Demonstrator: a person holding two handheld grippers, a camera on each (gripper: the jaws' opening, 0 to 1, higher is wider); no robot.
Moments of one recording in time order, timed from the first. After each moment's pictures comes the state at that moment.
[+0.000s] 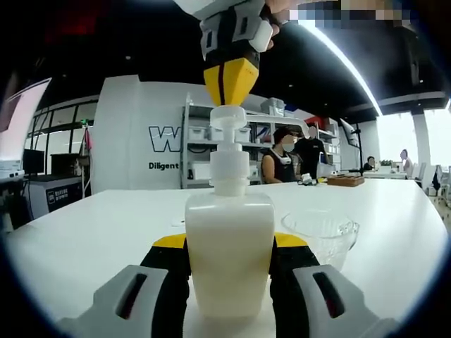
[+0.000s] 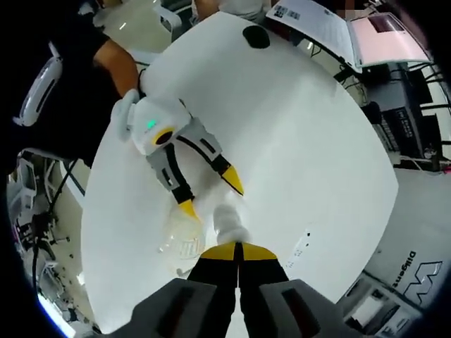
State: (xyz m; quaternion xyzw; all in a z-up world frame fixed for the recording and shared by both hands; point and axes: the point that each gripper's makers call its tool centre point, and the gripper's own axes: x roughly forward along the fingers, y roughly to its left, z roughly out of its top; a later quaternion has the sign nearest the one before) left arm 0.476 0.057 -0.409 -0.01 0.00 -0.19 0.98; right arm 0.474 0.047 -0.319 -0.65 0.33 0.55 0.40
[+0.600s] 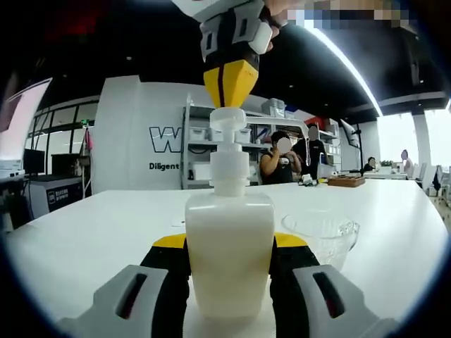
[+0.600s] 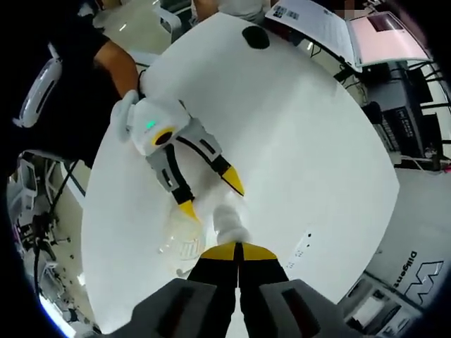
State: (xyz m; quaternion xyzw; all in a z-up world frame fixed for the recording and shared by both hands) left arm 0.477 0.058 -0.409 -0.01 0.00 -0.19 0.98; right arm 0.473 0.051 -0.320 -0.65 0.33 0.56 0.40
